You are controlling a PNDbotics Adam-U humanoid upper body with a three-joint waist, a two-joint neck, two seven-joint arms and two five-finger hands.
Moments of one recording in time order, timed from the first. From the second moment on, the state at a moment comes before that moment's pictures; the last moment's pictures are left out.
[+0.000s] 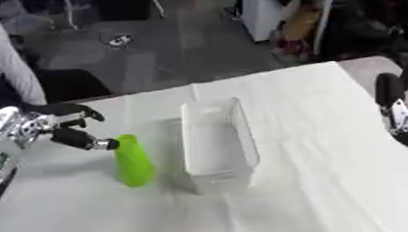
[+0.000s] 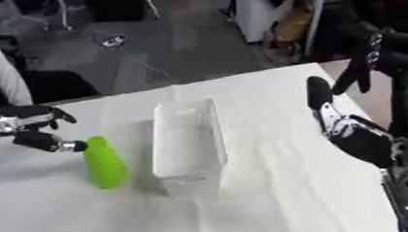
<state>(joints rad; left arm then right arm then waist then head) -0.73 0.72 -0.21 -1.11 -0.74 0.00 -0.71 -0.45 -0.38 0.07 -1.98 0.57 -0.32 -0.23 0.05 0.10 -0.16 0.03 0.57</state>
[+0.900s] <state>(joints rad) -0.78 0.66 -0.21 -1.04 -0.68 0.01 -0.80 -0.45 -0.38 0.08 -1.98 0.57 -0.32 -0.22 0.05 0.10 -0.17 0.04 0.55</state>
